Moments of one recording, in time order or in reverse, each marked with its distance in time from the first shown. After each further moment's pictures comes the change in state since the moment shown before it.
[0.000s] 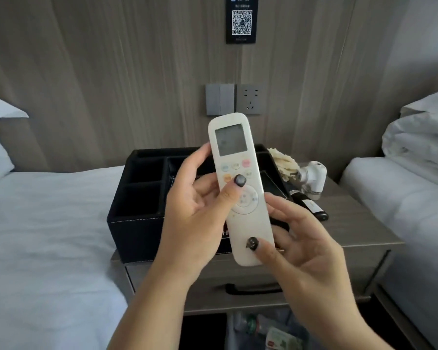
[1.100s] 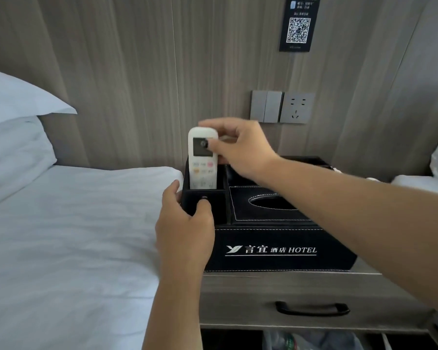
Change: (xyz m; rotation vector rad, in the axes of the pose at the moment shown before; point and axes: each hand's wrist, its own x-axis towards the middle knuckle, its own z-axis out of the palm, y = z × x) left_hand 0.014 -0.013 -0.096 0.454 0.565 -0.313; right_hand 0.193 0.037 0.136 -0.554 -0.273 0.002
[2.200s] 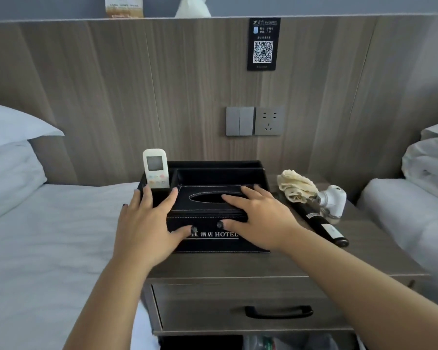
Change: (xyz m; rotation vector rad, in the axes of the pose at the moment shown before) left_hand 0.044 -0.007 -0.006 1.229 -0.187 0.502; right_hand -0.089 0.043 -0.076 -0.940 -0.330 0.183
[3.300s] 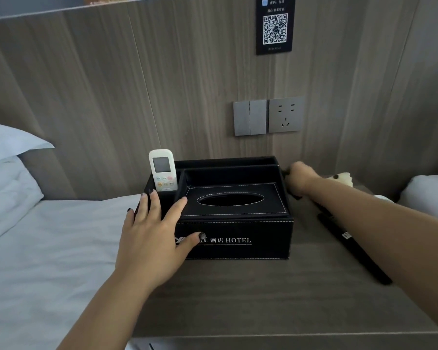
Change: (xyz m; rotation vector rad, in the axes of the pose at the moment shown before) left_hand 0.061 -0.008 0.036 0.105 0.014 0.062; right_hand 0.171 0.128 0.007 0.322 0.078 0.427
